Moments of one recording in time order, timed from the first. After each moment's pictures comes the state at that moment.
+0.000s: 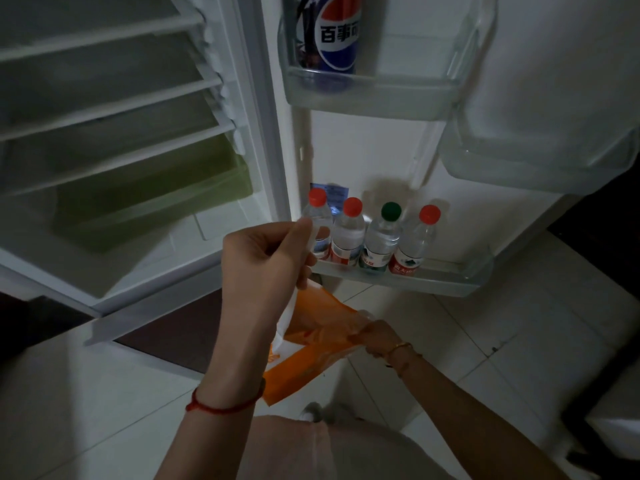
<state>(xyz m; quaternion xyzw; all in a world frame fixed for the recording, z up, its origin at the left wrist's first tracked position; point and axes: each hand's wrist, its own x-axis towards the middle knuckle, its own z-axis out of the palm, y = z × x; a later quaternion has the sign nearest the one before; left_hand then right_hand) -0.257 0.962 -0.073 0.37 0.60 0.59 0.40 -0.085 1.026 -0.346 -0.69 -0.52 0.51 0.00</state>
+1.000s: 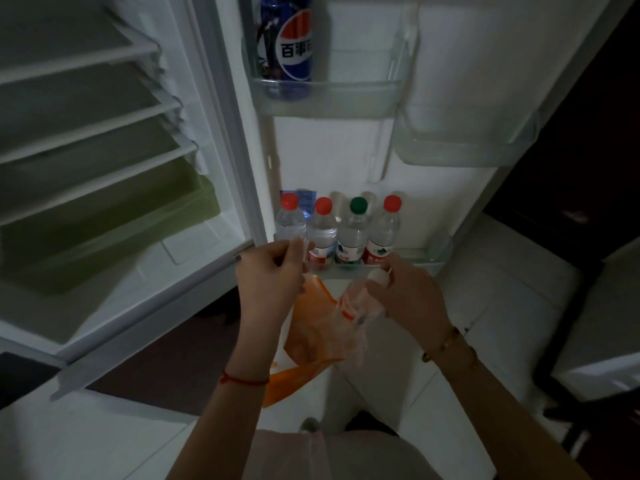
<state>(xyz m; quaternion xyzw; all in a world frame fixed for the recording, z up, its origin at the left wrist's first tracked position) -0.263 0.974 -0.124 0.45 0.64 0.49 0.38 -0.068 0.982 -0.183 -0.69 -0.67 0.16 0.22</state>
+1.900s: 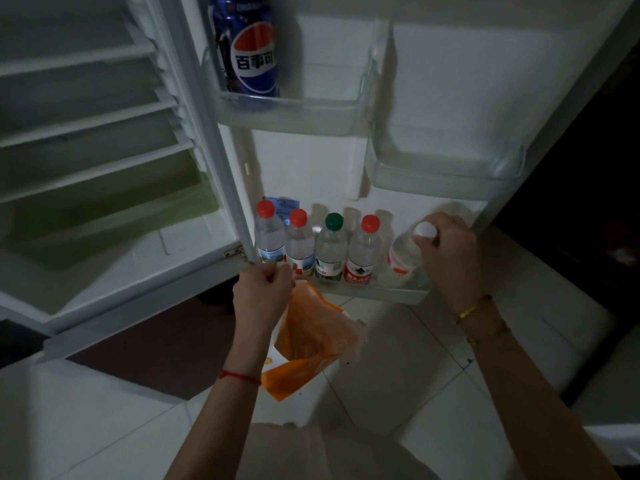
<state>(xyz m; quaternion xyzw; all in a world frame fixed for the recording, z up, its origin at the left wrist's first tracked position) -0.200 1.000 -0.170 0.41 0.74 0.43 0.32 0.054 1.084 -0.155 -0.64 -0.68 0.08 0.34</state>
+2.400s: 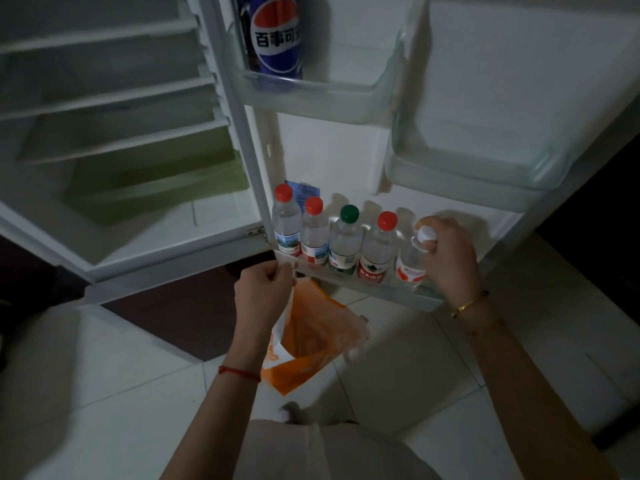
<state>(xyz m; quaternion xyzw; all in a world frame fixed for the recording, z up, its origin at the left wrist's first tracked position) -0.182 0.983 -0.178 0.31 0.78 0.45 0.32 0.056 1.119 -0.177 -0.60 -0.76 0.12 0.24</state>
